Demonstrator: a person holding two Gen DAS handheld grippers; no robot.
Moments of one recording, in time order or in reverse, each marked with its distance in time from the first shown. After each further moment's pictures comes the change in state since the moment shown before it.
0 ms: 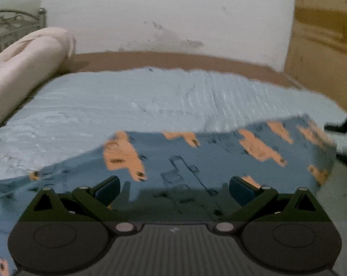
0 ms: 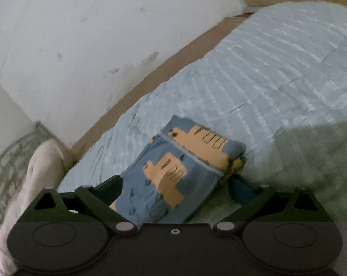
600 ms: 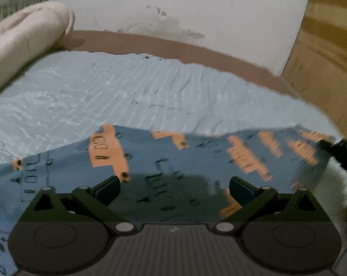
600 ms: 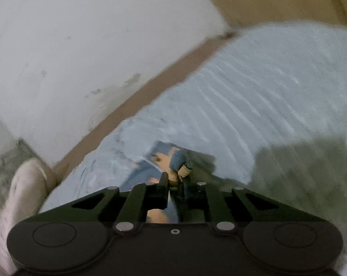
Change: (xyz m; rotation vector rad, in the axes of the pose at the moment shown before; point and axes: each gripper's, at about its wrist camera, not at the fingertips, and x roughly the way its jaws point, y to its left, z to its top) left arm -0.002 0.015 0.023 -0.173 0.048 -0.123; right arm -0.014 0.018 0.003 -0.066 -0.126 -0.099
